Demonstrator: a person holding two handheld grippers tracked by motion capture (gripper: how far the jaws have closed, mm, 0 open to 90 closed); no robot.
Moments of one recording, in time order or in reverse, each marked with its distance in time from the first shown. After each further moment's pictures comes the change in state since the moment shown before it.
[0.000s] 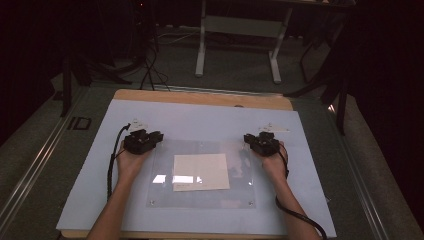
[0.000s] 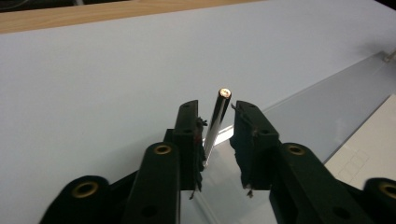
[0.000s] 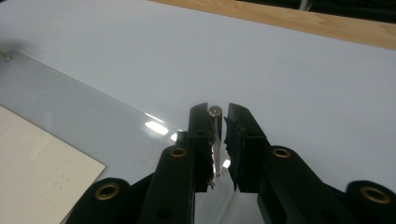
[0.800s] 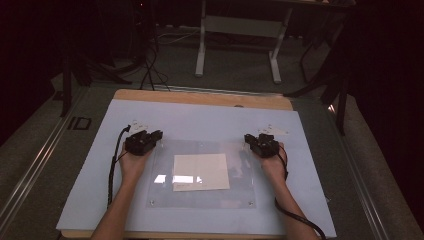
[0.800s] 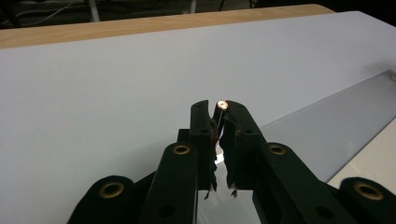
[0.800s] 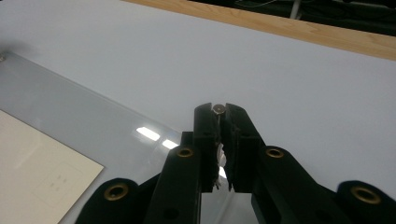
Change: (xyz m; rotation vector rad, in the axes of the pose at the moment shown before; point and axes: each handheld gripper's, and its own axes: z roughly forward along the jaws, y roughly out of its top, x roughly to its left) left arm -0.008 -0.002 0.001 -0.070 0.059 0.005; right arm 0.006 -0.002 -0.002 -0.028 -0.037 -0.025
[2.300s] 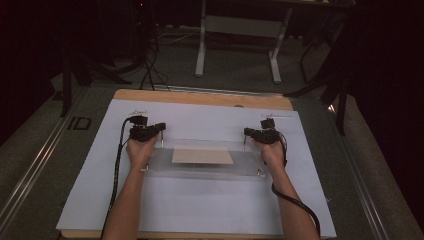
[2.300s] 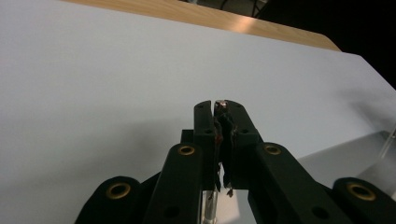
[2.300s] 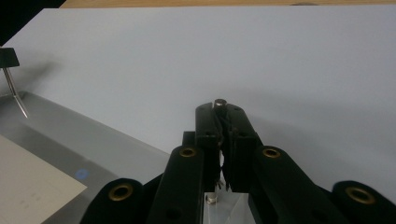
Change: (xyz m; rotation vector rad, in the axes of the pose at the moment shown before) left arm 0.027 0.020 0.040 0.065 -0.053 -0.300; right arm -0.033 0.026 0.026 0.132 0.089 0.256
